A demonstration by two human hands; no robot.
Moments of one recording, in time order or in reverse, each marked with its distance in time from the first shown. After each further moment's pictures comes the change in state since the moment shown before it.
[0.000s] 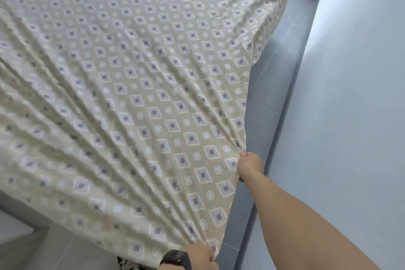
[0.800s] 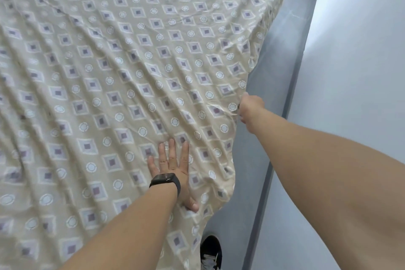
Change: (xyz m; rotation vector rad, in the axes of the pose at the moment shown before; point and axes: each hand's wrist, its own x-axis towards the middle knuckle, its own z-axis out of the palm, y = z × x) left_hand 0.148 0.026 -0.214 0.327 0.214 -0.072; right_hand 0.132 -0.195 -0.049 0.387 -0.029 -0.053
